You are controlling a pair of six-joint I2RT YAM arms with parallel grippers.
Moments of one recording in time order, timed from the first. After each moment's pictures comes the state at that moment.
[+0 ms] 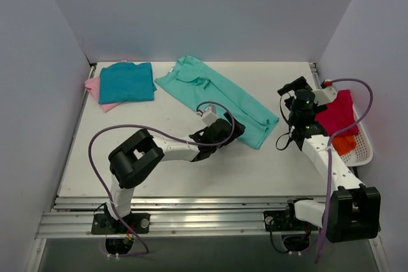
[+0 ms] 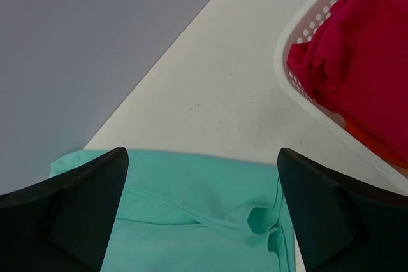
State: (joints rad) left arm -0.98 1.97 1.15 0.31 -0.39 -1.28; right arm 0.08 1.17 0.78 0.08 0.47 0.78
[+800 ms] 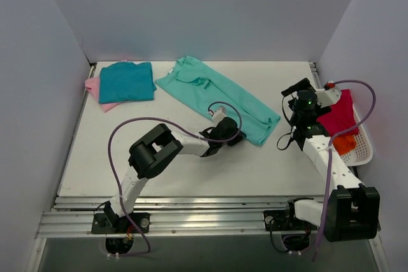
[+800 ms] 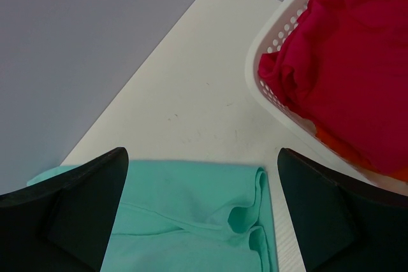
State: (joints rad) left arm -0.95 2.21 1.32 0.35 -0.22 -1.28; right arm 0.05 1.17 0.77 0.08 0.51 0.76
